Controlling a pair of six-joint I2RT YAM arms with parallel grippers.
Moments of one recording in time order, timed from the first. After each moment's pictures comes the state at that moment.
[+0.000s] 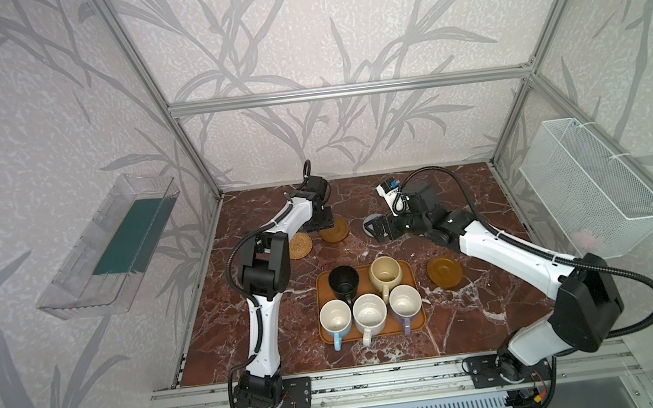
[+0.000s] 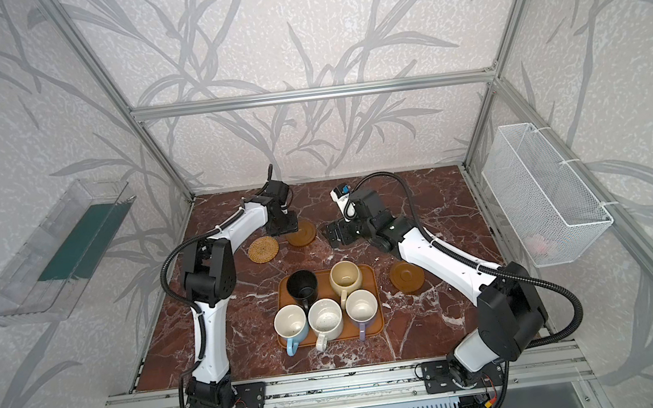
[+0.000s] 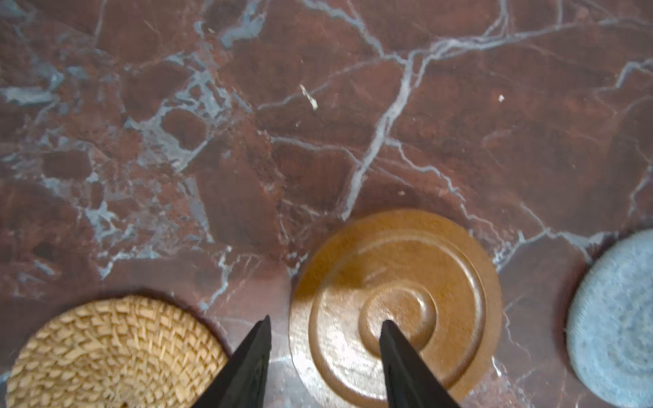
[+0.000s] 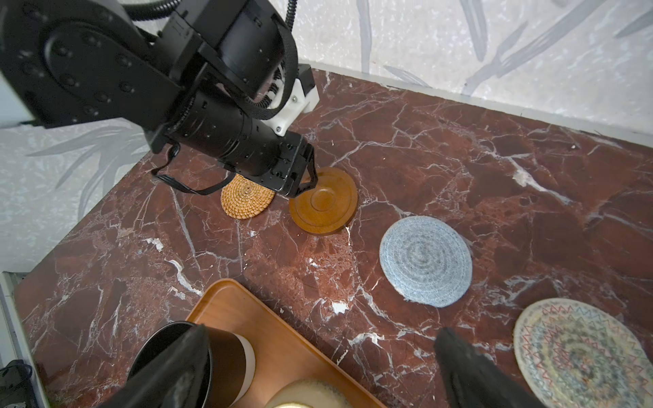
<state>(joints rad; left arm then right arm) -0.30 2.26 1.85 -0.78 -0.05 -0.37 0.59 1.51 1.20 -0.27 -0.16 0.18</state>
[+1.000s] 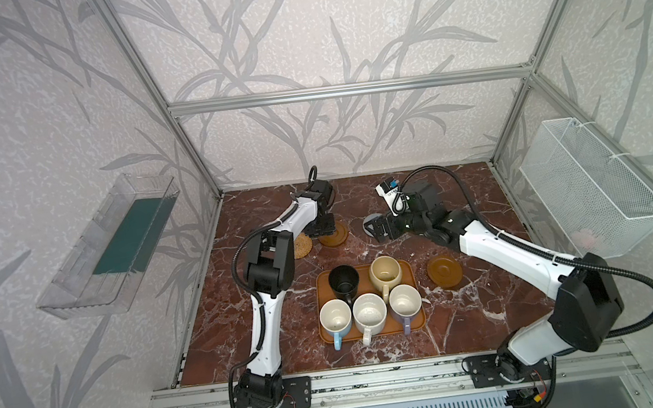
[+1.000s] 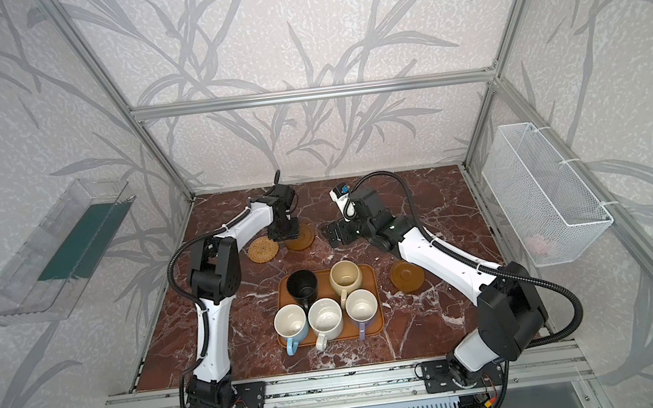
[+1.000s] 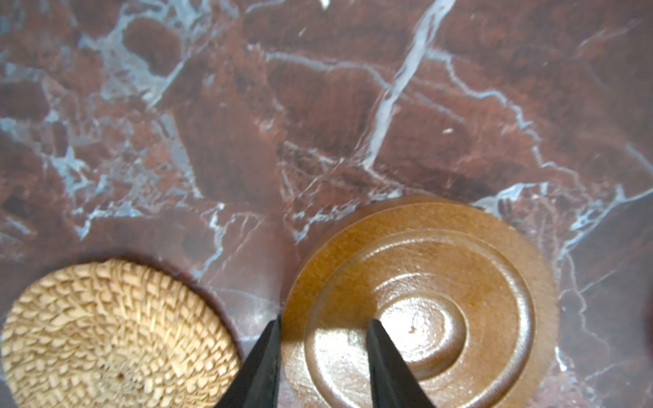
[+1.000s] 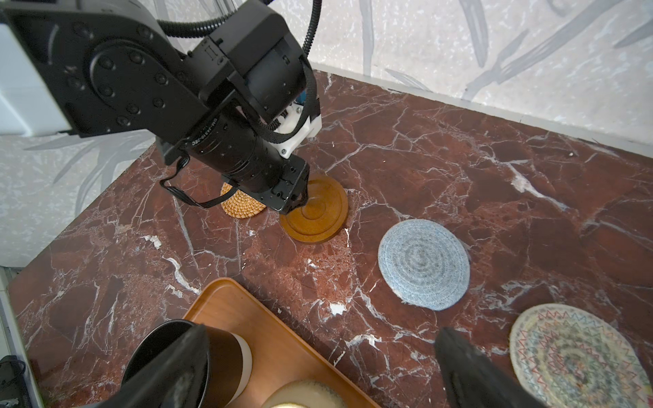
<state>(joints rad) -0.33 2.28 1.84 -0.90 -0.10 -0.37 0.59 1.51 1.20 -0.27 -0.16 0.18</state>
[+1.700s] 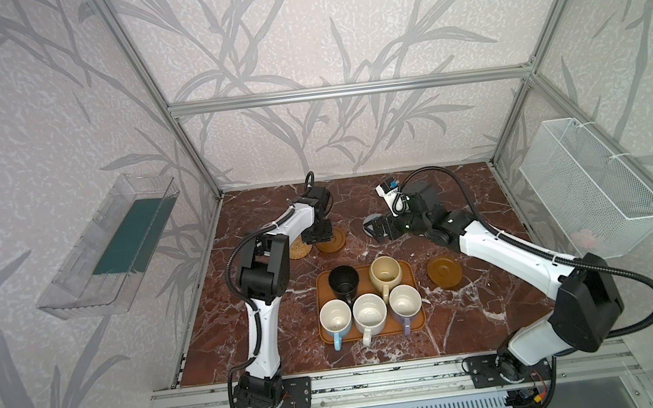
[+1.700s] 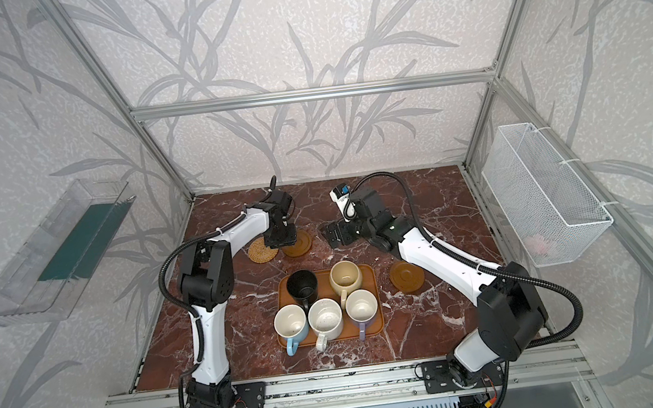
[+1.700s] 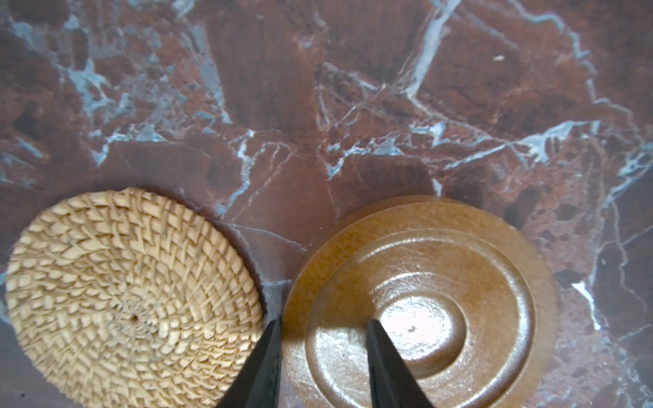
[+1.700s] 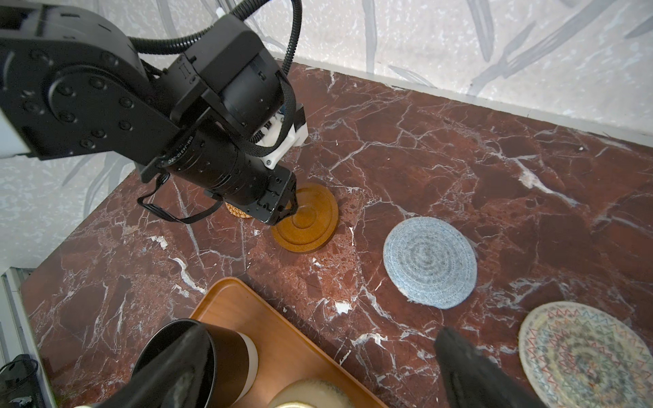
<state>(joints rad) -0.33 2.19 1.69 -0.85 -0.10 -0.40 0.59 1.51 1.20 -0.27 -0.17 0.19</state>
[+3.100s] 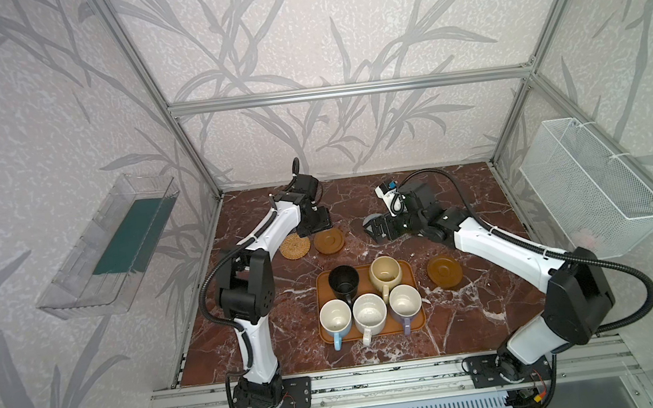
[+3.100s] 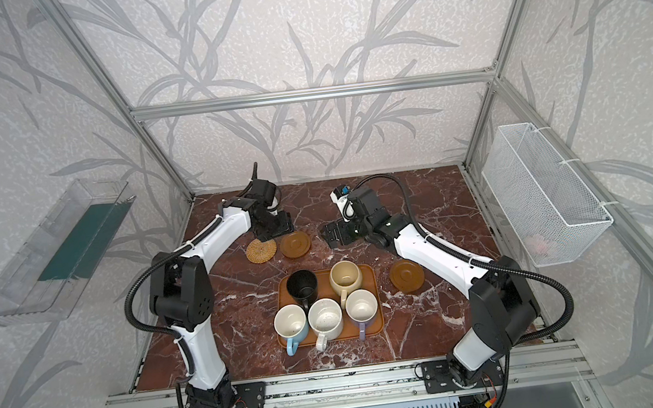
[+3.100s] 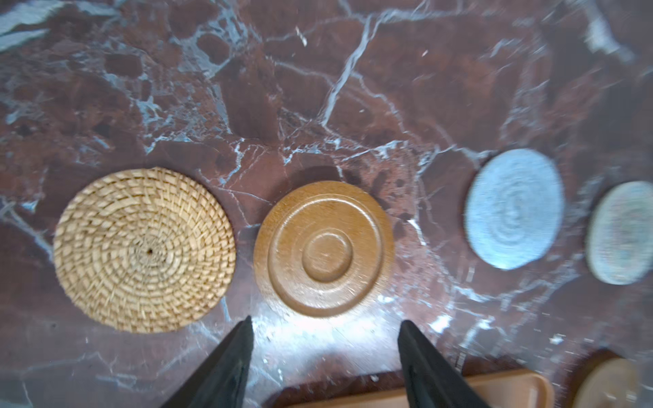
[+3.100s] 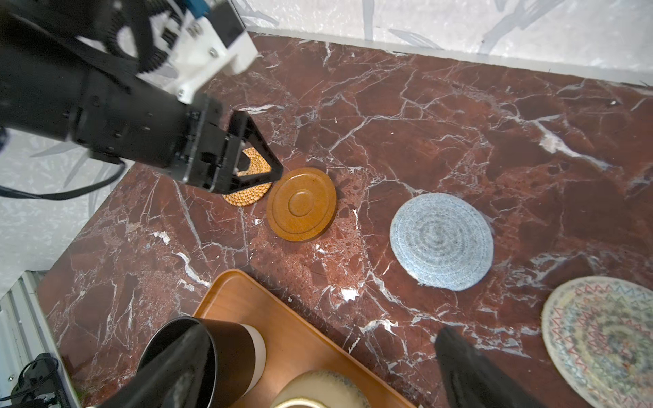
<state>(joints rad) -0.29 1.93 1.61 -0.81 0.08 -0.46 0.58 1.57 1.24 -0.32 -0.19 0.25</state>
